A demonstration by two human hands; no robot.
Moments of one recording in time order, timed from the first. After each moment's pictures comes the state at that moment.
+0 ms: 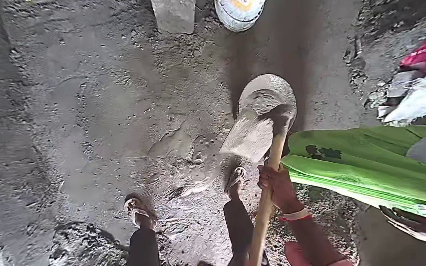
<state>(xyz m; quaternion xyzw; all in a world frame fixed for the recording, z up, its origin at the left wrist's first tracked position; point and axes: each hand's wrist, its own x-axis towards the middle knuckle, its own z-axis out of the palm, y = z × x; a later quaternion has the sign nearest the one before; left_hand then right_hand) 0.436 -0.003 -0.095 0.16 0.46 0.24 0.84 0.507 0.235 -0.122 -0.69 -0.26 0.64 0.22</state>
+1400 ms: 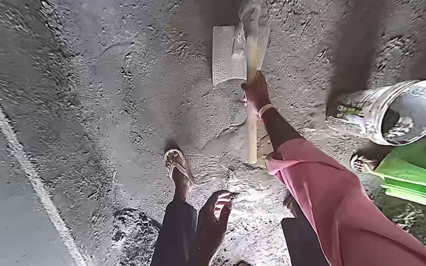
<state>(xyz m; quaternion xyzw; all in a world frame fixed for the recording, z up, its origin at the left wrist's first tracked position) 0.112 0.001 -0.311 0.11 0.73 0.32 0.59 0.115 0.355 -0.523 -0.63 -0.60 0.49 -0.02</state>
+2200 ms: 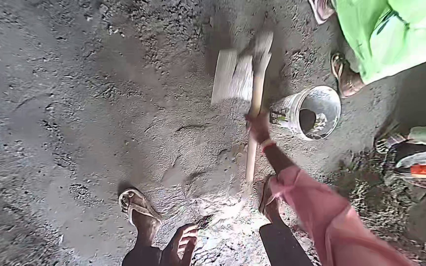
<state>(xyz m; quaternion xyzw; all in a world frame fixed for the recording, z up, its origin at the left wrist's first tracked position) 0.147 0.034 -0.322 0.19 0.72 0.21 0.63 0.340 0.420 -0.475 -0.72 -0.54 0.42 0.08</state>
